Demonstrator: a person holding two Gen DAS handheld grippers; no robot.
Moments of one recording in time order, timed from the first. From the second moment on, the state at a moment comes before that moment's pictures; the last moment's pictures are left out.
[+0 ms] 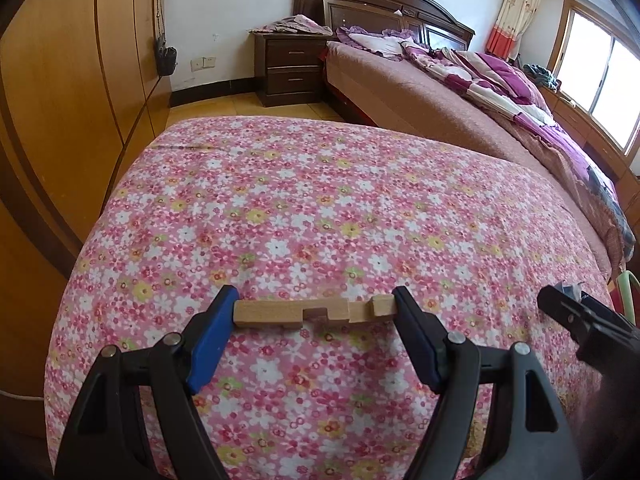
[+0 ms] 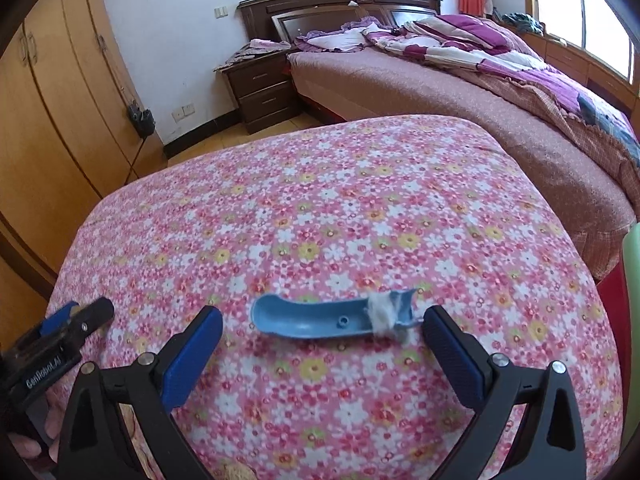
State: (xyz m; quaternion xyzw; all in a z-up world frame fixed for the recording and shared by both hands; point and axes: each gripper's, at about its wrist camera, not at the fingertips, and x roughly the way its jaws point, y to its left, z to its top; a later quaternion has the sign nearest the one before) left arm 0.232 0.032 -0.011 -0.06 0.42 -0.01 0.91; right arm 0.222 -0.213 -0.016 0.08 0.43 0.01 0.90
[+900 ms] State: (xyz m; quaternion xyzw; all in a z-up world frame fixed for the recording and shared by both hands) left arm 0.206 0.012 0.001 -0.04 0.40 -0.04 0.92; right arm 0.122 -0.255 0.027 0.15 0.37 0.02 0.92
